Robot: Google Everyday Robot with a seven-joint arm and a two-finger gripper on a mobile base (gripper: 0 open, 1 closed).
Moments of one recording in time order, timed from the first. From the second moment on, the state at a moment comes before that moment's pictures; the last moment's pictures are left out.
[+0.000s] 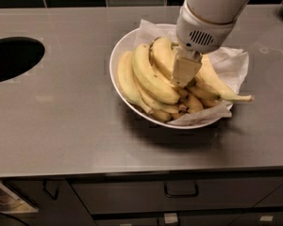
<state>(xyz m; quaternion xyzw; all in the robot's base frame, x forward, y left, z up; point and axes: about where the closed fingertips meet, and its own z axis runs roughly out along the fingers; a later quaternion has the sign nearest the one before) 0.490 -0.098 0.965 -0.58 0.80 -0.04 0.16</state>
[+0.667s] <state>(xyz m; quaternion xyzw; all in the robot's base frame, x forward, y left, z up) 0.490 -0.098 0.965 -0.58 0.80 -0.04 0.16</state>
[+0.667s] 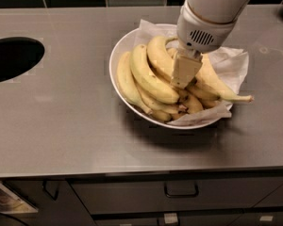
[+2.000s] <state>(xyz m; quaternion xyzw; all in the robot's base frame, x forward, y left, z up) 0.432 -0.110 1.078 -0.67 0.67 0.00 0.32</state>
